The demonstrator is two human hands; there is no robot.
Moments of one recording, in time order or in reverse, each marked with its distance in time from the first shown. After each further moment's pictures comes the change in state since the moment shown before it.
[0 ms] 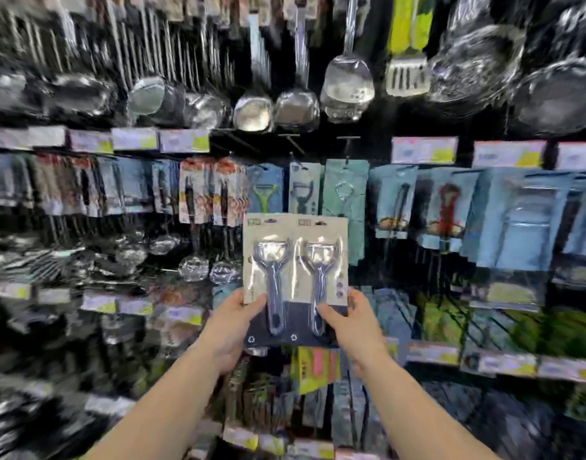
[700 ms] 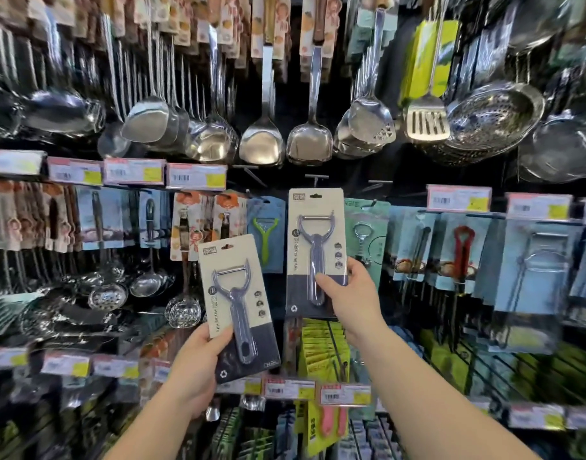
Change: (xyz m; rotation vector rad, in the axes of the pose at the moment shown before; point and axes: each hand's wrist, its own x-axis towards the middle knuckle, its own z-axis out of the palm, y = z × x) left_hand 0.083 0.010 -0.093 -0.196 -0.038 -0.007; right_hand 0.078 -0.101 0.066 0.055 0.175 -0.183
